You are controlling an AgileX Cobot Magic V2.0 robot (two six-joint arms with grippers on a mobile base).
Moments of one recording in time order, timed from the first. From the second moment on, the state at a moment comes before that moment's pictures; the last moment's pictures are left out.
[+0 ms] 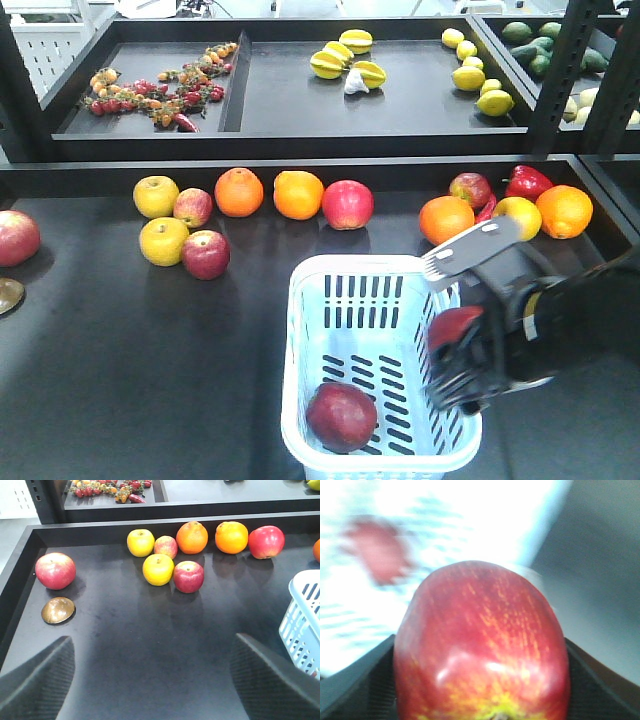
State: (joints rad) left arm -0.31 0.46 -0.65 0.34 0.78 -0.40; right arm 0.56 1.30 -0.88 -0.11 0.78 0.02
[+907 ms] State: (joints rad) left arm -0.31 0.46 -0.65 0.34 0.78 -0.40; right arm 0.64 1.50 -0.88 -0.11 0.61 0.03
